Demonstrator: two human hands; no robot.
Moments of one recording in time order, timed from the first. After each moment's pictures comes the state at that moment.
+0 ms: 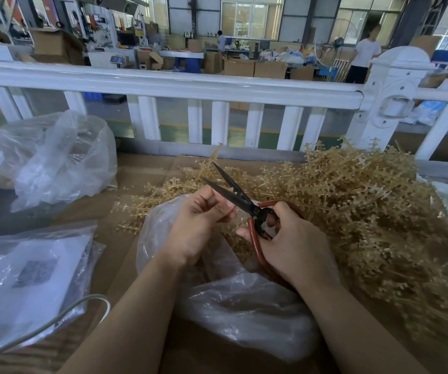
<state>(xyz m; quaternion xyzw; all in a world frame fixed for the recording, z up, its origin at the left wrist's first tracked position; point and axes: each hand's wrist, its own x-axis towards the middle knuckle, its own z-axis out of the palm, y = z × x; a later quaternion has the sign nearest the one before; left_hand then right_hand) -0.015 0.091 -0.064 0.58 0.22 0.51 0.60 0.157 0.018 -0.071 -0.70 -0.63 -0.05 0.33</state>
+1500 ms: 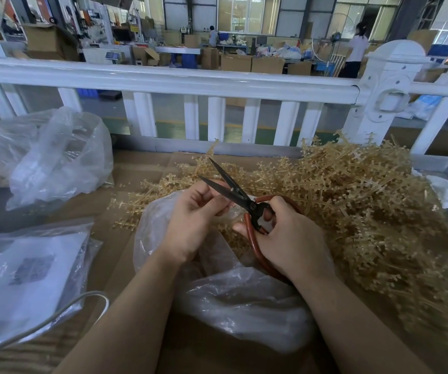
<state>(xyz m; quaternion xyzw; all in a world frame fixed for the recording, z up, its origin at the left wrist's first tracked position) -0.014 0.091 -0.062 0.60 0.18 0.52 0.58 0.155 0.015 -0.066 -0.69 -0.64 -0.05 0.33</state>
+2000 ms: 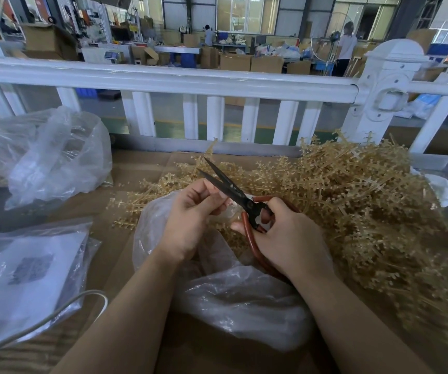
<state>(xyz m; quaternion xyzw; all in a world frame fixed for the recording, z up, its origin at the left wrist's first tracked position) -0.016 0.088 -0.059 0.57 0.19 0.53 0.60 0.155 0.015 -0.065 -0.70 -0.63 -0.03 0.33</state>
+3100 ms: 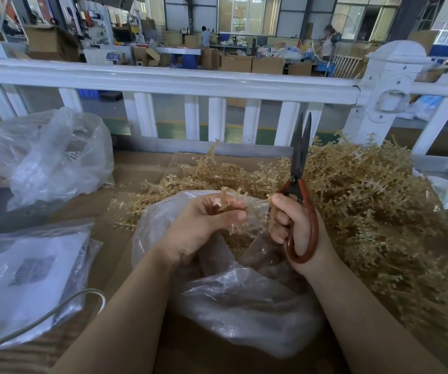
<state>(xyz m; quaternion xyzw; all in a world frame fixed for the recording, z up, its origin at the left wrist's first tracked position) -0.017 0.084 -0.057 0.59 0.22 0.40 0.67 0.165 0.031 -0.060 -0.39 -0.36 0.51 0.67</state>
